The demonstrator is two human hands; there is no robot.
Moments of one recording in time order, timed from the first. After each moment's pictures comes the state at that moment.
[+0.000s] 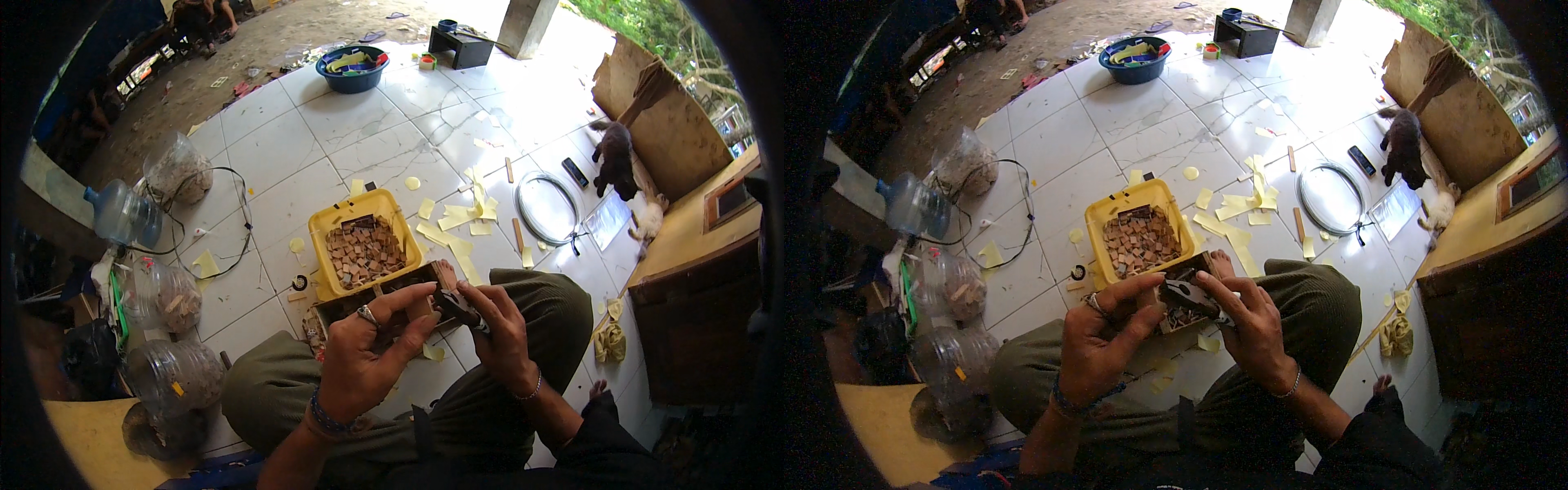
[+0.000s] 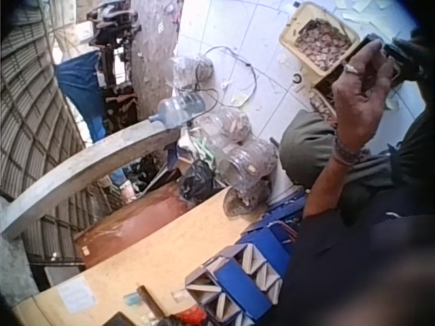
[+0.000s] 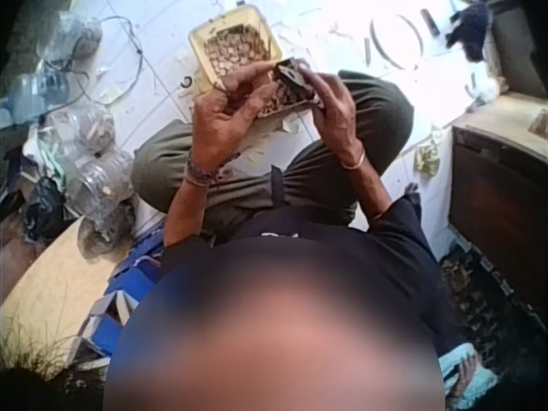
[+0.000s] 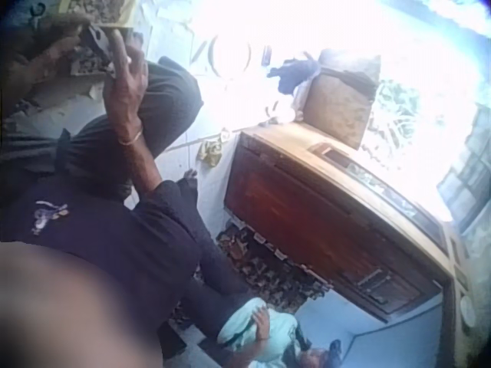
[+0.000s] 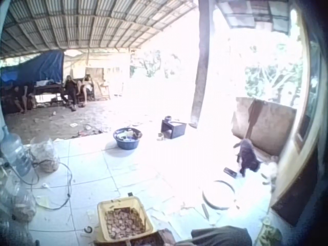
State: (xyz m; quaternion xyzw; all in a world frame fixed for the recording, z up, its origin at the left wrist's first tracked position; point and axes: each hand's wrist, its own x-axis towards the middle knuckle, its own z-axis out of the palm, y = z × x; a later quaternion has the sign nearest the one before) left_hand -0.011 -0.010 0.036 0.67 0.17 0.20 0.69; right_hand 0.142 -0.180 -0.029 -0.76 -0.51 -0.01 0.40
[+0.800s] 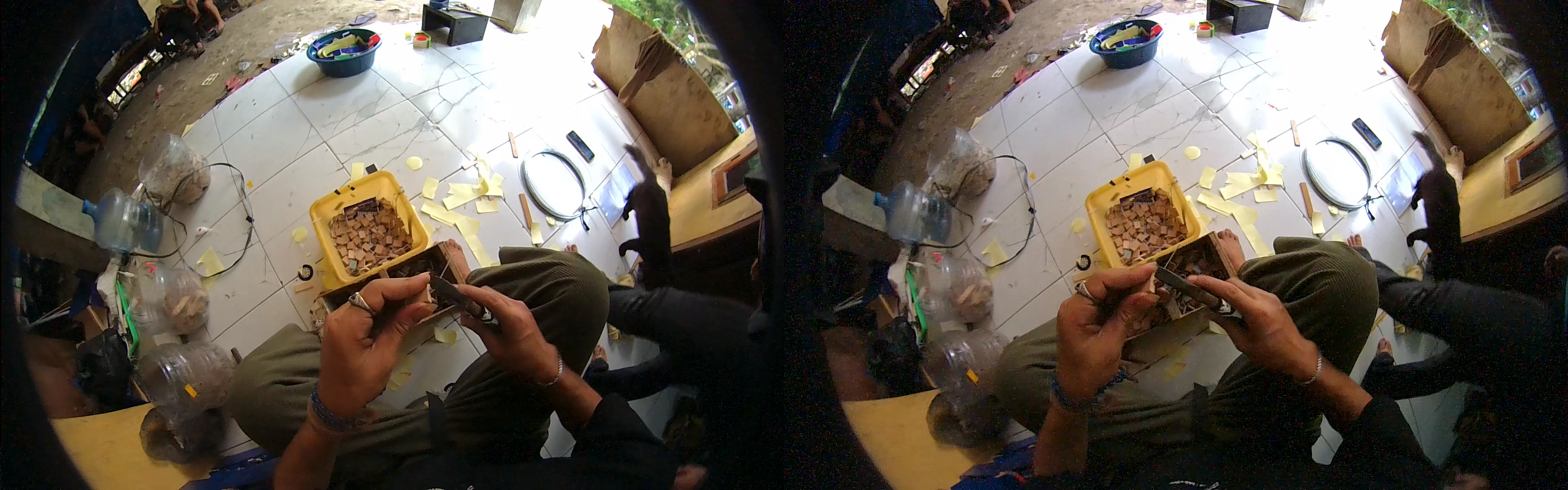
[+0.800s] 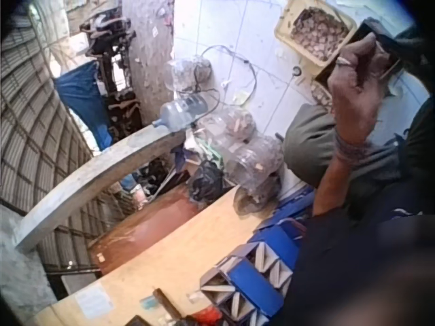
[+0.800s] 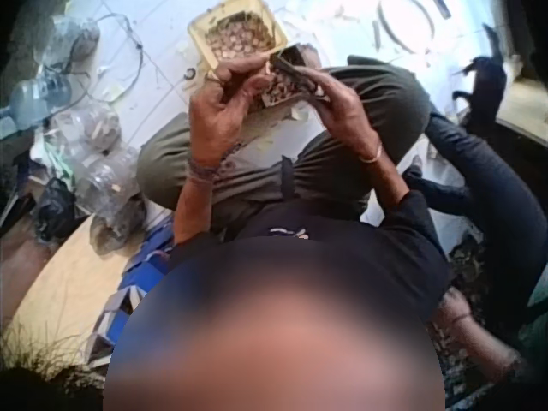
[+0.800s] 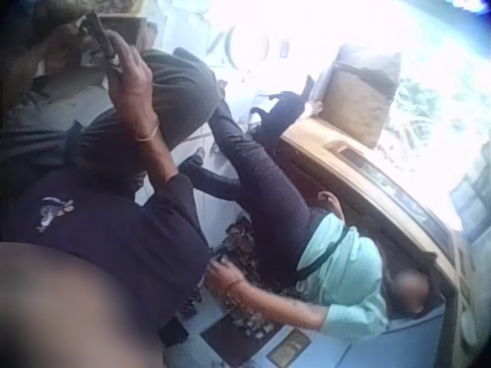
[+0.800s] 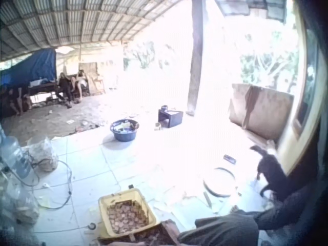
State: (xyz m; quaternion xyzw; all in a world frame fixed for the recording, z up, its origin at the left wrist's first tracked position) left_hand -0.013 -0.002 0.027 0.70 0.19 0.21 0.65; right_hand 0.141 -0.183 -0.020 -0.72 -0.50 0.20 0.45
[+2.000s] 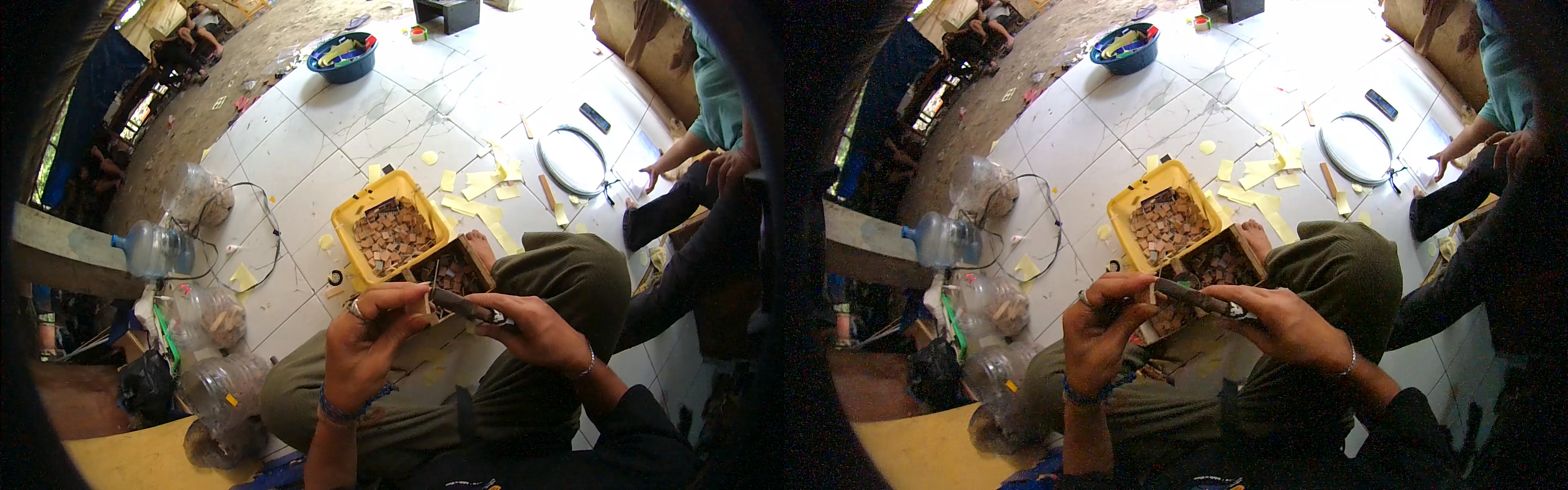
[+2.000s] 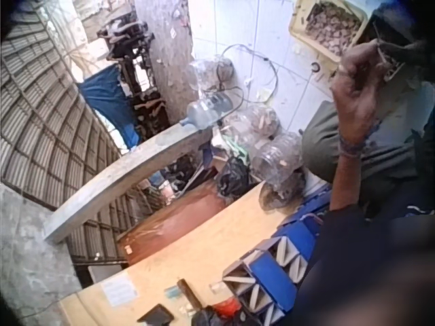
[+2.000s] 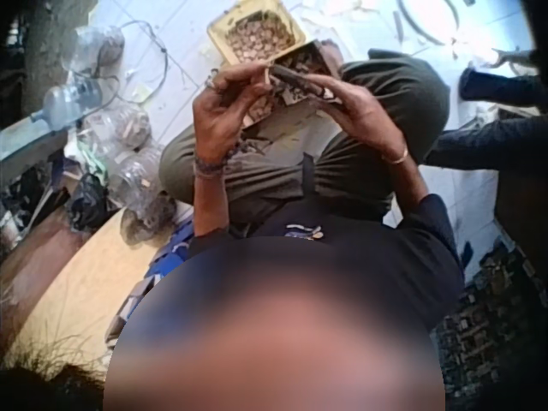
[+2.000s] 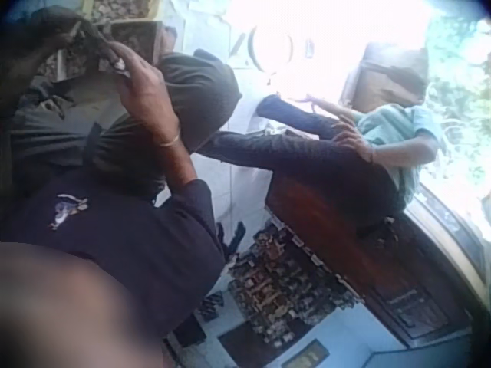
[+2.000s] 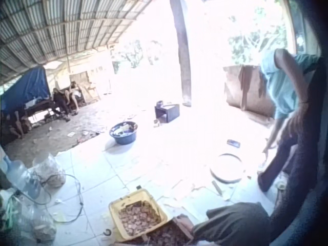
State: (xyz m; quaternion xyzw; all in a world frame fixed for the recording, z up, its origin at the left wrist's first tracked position) left_hand -0.017 0.009 0.028 0.69 0.13 0.18 0.69; right_hand 0.149 -0.194 -0.003 -0.69 -0.50 0.30 0.43
